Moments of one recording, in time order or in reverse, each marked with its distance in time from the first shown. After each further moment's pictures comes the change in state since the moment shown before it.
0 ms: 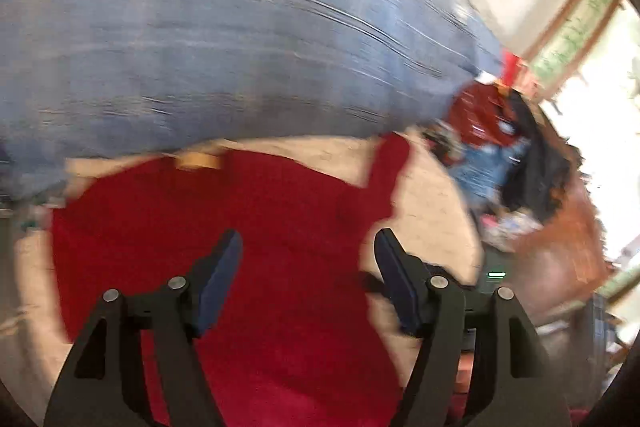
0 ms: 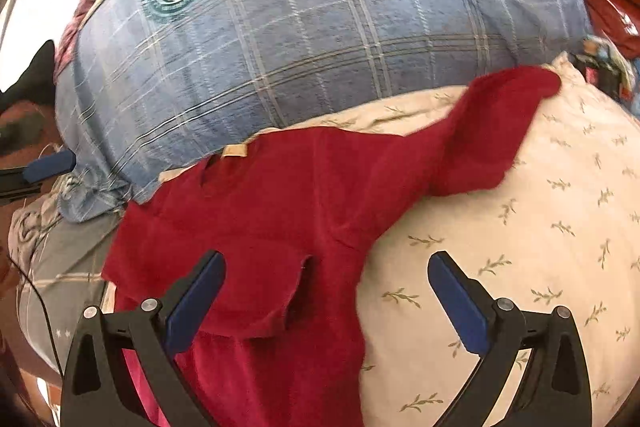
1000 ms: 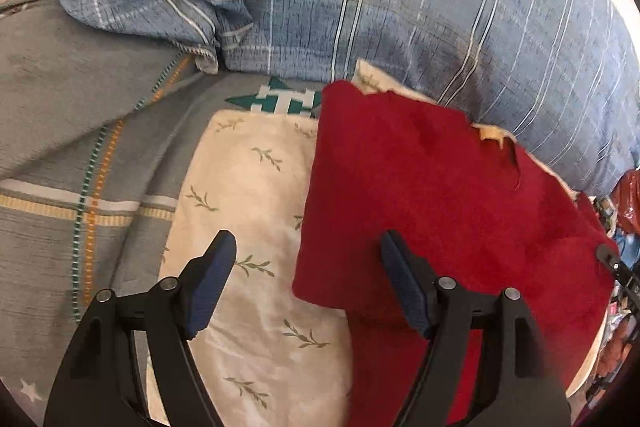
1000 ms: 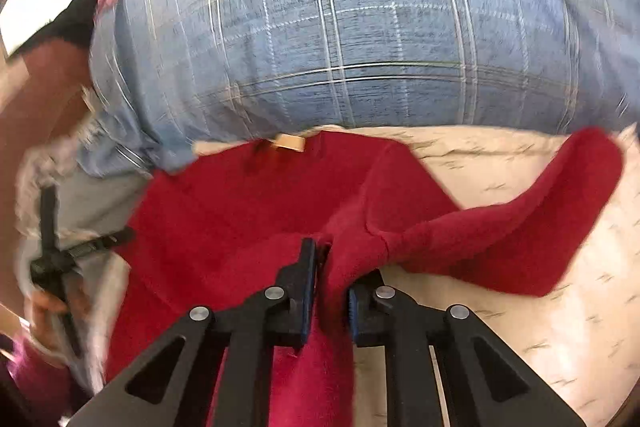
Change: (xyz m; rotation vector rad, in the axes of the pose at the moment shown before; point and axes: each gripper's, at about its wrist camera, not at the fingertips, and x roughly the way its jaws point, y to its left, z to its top) left arm 0.019 0.187 -0.114 -0.378 -0.067 0.453; right arm 0.031 0.036 0.027 -0.244 0.077 0.043
